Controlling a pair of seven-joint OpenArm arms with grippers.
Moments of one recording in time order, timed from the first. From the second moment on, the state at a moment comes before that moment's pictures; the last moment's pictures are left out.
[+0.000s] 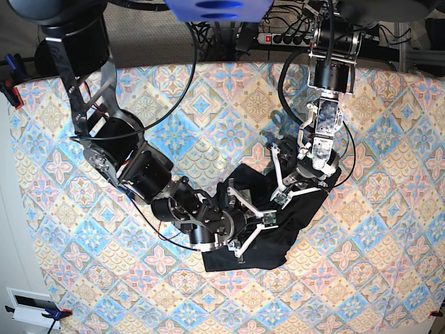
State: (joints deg) left arm -12.1 -5.1 6.3 78.4 4.2 -25.3 56.7; right arm 53.8 0.1 -66.5 38.1 -4.0 42.5 -8.9
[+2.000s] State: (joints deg) left arm -12.3 -5.1 6.3 78.4 4.1 -25.3 56.6; right arm 46.8 12.6 -57.1 69.6 11.1 43.3 -23.0
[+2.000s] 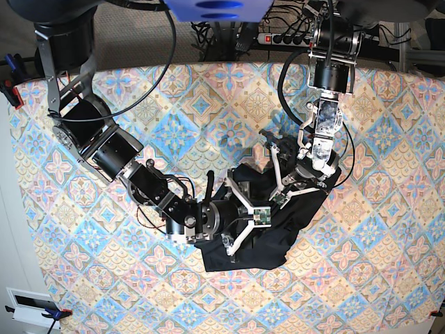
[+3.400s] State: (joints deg) left arm -12.1 -5.1 6.3 78.4 4.2 -25.3 56.6; right arm 46.6 23.1 -70.1 69.5 -12.7 39.6 -7.4
